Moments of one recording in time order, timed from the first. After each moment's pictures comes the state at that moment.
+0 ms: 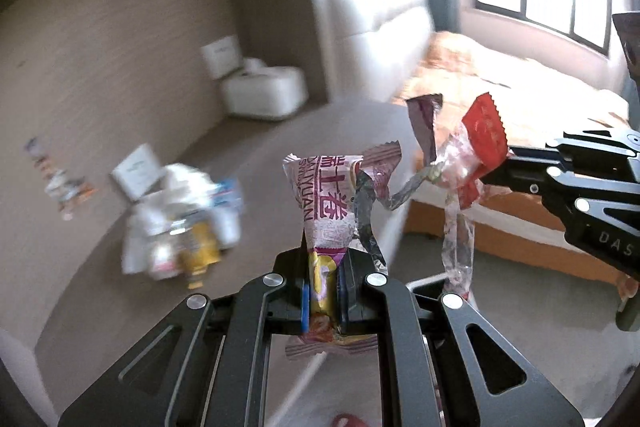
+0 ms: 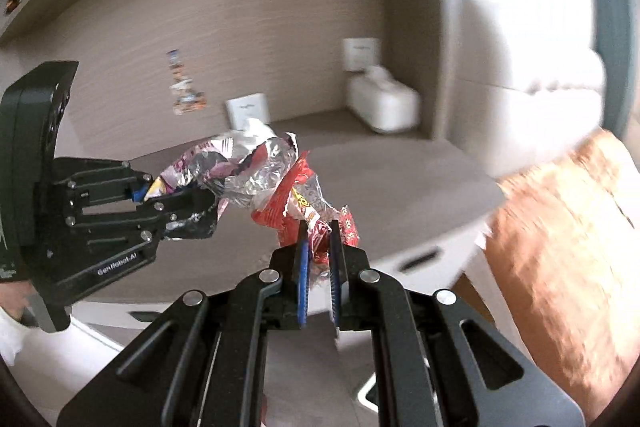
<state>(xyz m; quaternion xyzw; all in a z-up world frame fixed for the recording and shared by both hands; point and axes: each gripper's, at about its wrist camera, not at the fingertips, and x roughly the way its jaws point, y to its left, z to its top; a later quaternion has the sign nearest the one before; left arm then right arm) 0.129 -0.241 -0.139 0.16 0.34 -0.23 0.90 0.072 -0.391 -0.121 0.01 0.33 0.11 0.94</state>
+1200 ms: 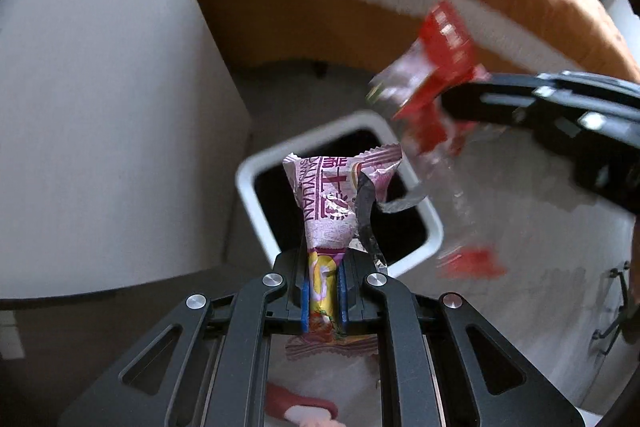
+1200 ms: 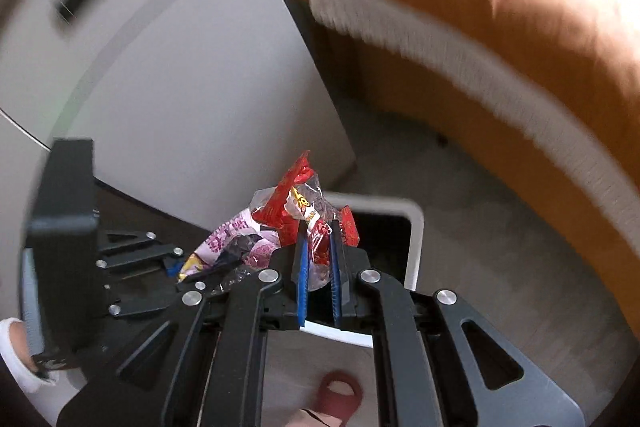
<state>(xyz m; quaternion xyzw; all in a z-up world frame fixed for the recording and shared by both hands) 0.154 -0.499 -0.618 0.25 0.56 -0.34 0.71 0.075 -0.610 -0.583 0.18 0.53 -0.01 0.83</state>
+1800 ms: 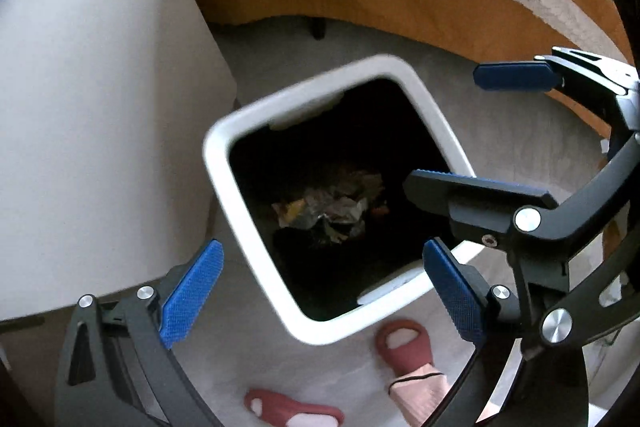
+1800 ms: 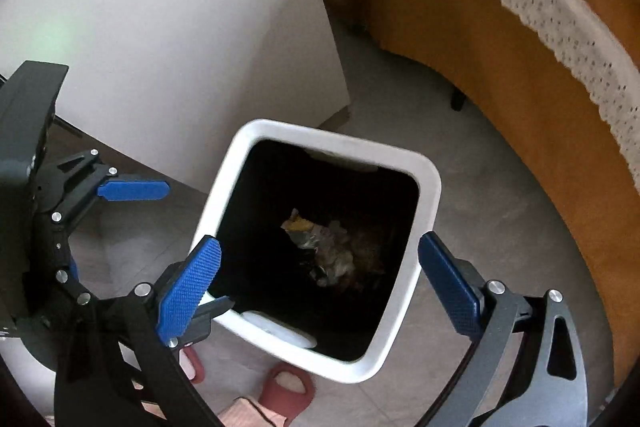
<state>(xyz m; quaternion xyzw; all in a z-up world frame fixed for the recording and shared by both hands) 0.170 -0.511 -0.694 0.26 0.58 -0.34 0.69 0.094 -0.608 -0.658 0.11 0.57 0.03 0.81</state>
